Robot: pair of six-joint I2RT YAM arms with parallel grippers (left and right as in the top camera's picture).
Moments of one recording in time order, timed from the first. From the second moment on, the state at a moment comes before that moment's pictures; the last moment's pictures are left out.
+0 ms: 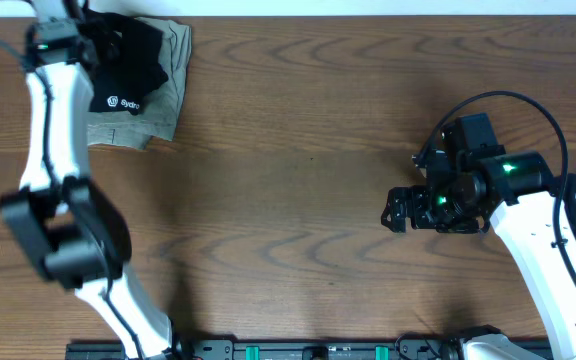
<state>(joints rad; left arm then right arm) 0.23 2.00 1.86 -0.64 -0.22 -0.15 0.20 1.33 1.14 -1.26 -0.28 0.20</state>
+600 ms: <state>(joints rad) 0.23 1.95 1.58 -0.70 -0.03 -0.17 0.20 1.33 1.14 -1.23 -0.28 0.16</state>
